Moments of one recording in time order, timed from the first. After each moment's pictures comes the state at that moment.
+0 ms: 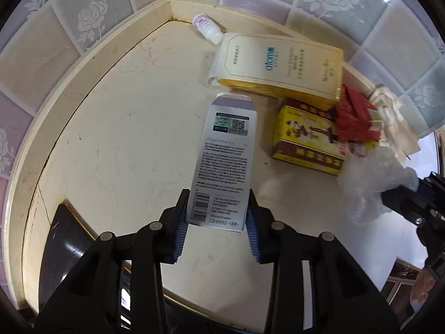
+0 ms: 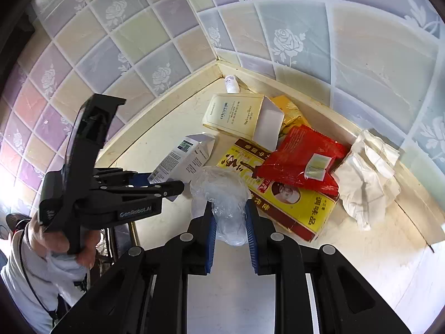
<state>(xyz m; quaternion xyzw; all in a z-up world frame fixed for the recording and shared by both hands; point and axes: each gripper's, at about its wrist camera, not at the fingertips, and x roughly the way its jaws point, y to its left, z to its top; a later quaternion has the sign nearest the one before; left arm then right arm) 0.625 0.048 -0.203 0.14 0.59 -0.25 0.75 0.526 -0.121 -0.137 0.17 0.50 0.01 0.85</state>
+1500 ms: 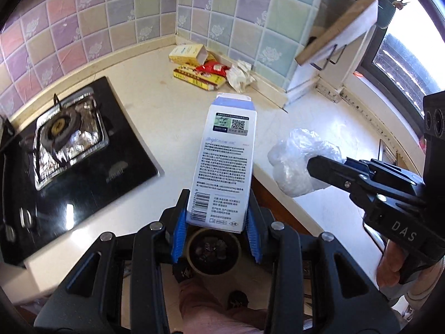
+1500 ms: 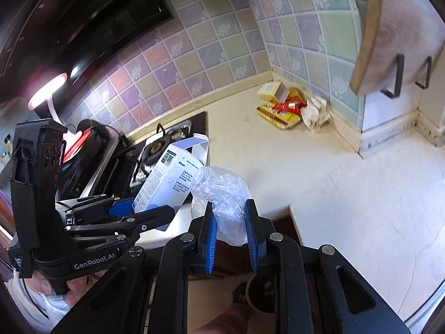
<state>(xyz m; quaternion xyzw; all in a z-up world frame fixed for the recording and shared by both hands) 0.123 -0.009 -0.049 0.00 0.49 -0.14 0.86 0.131 -0.184 -0.008 0.10 0.44 0.18 0.88</state>
